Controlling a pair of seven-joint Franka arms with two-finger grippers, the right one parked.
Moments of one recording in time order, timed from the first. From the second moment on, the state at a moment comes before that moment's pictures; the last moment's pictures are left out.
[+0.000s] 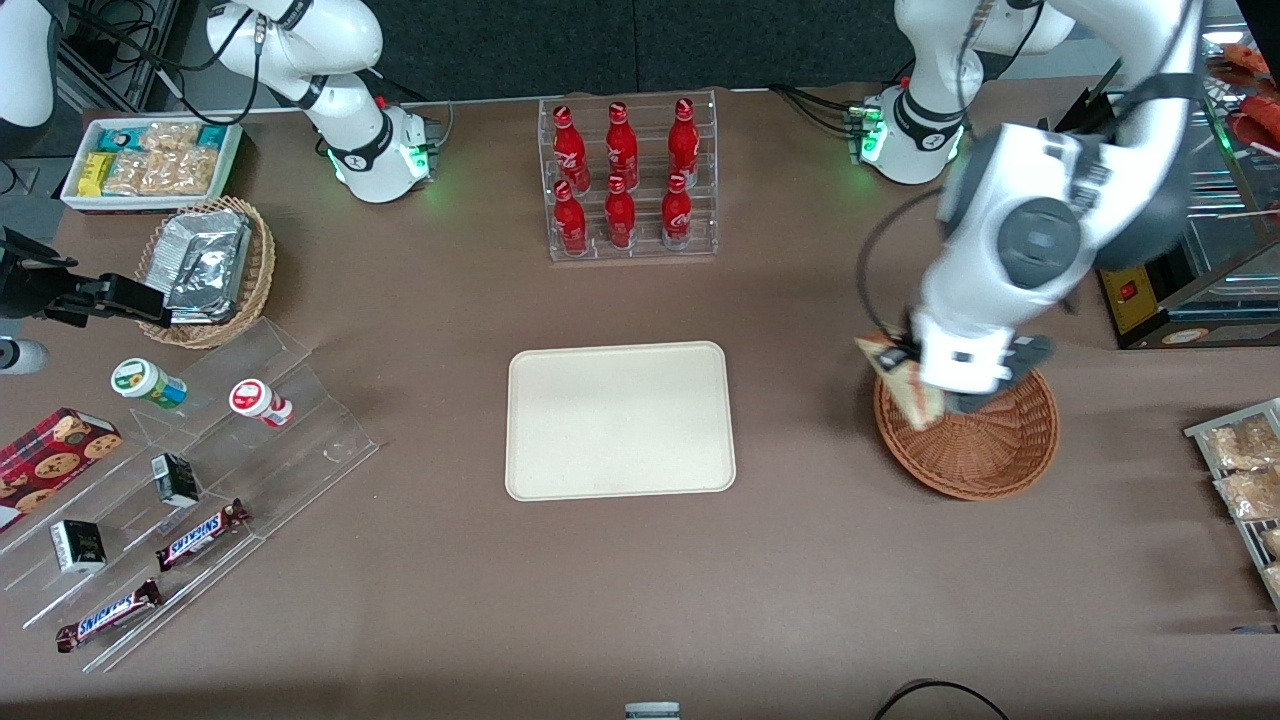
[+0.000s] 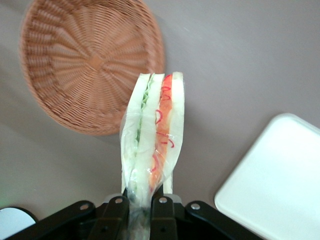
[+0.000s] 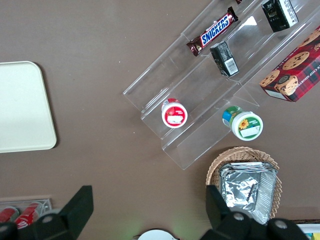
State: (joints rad) arm -0.36 0.18 -0.06 -1.75 0.02 1.78 -0.95
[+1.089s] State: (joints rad) arm -0.70 0.66 -0.07 -1.35 -0.01 2.00 -0.97
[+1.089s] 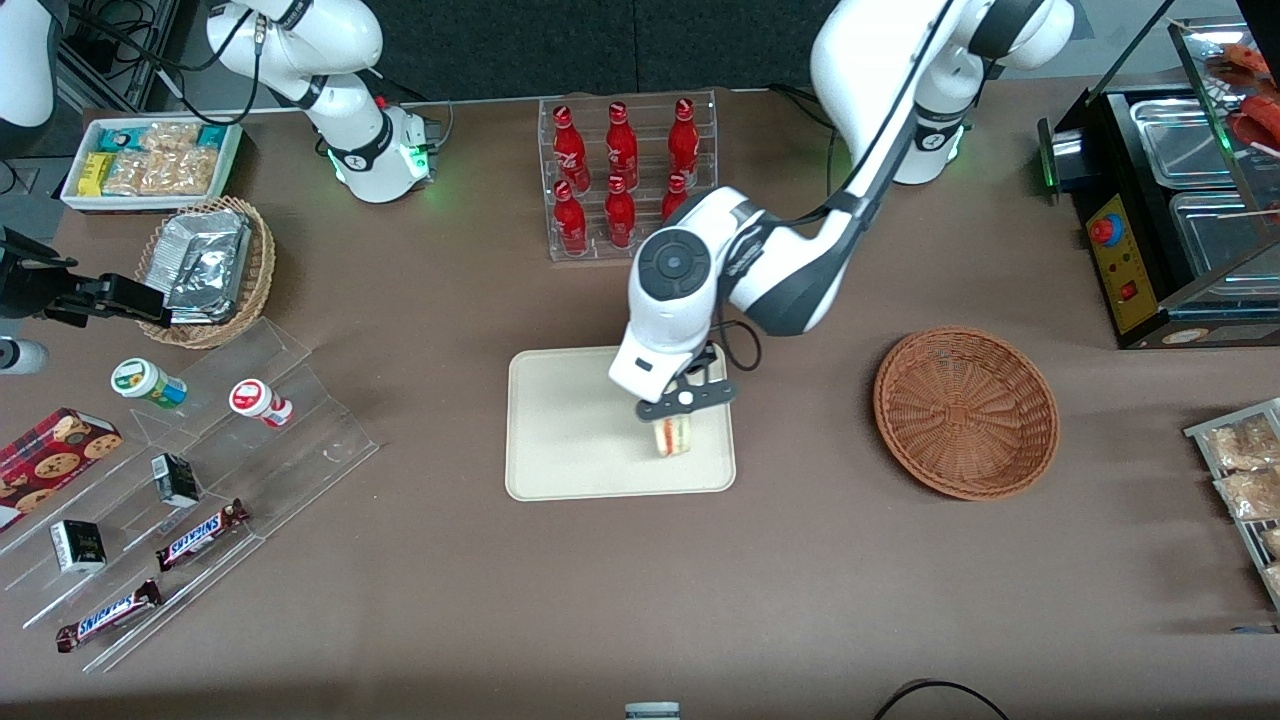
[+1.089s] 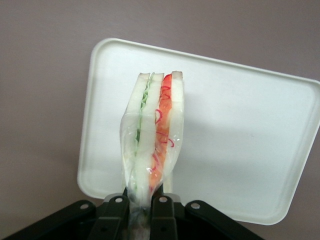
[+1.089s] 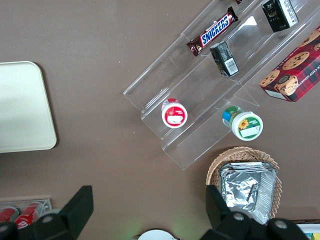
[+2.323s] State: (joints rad) arm -0.76 0.80 -0.06 -1.32 0.04 2.13 -0.96
